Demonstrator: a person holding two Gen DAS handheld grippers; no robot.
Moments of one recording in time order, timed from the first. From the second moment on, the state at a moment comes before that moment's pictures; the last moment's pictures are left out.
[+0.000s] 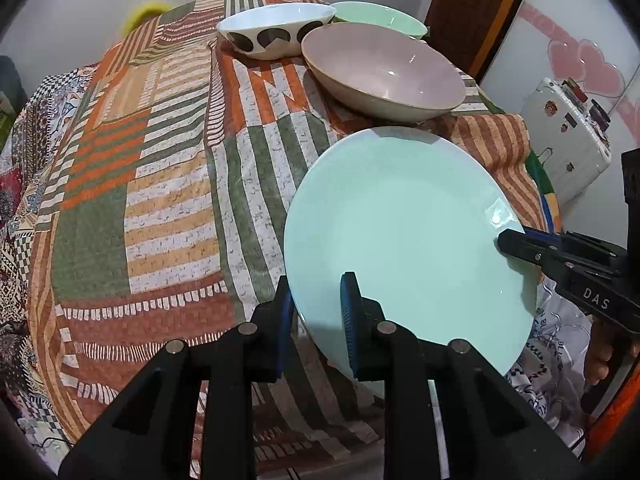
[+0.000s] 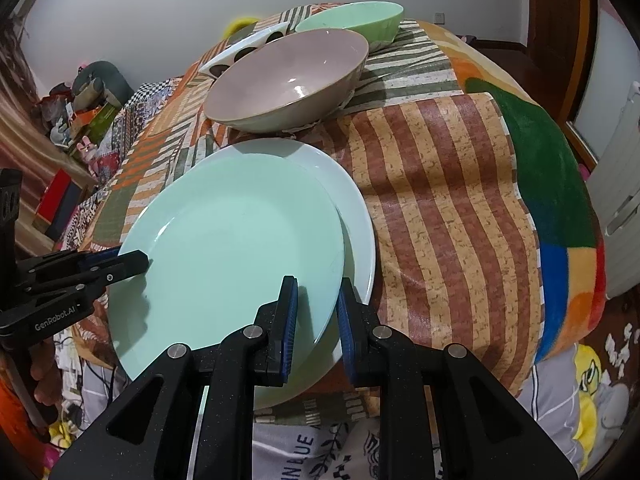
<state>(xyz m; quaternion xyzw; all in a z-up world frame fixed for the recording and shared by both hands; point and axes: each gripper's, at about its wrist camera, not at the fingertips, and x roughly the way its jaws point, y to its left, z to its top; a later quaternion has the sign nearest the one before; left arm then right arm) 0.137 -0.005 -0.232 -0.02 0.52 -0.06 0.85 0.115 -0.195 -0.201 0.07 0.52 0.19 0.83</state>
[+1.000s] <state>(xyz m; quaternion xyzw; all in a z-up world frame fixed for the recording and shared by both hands) 0.147 -0.001 -0.209 -0.01 0.50 -0.05 0.87 0.132 -0.197 -0.181 0.03 0.48 0.16 0.86</state>
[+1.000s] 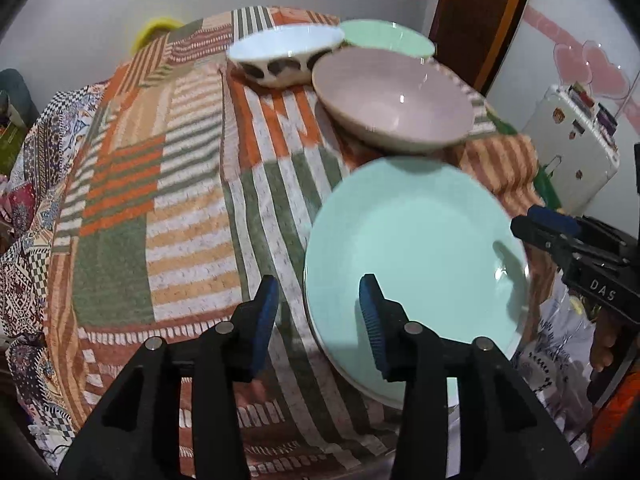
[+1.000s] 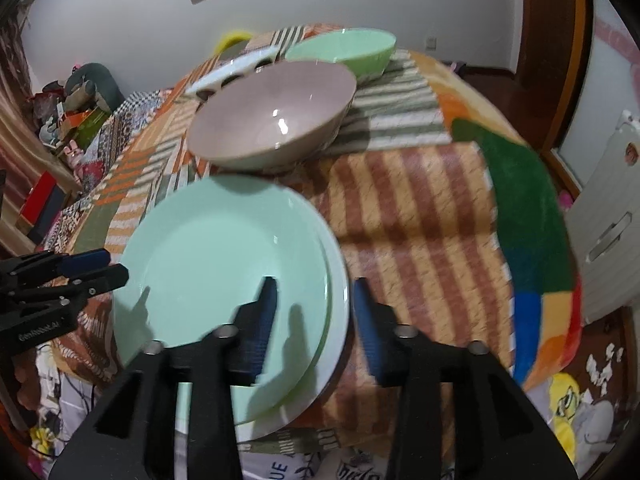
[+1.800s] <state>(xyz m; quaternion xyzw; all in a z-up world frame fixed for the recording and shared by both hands) 0.252 0.006 -0.175 -0.06 0.43 -0.05 0.90 0.201 -0.206 -0.148 0.07 0.42 0.16 0.89</state>
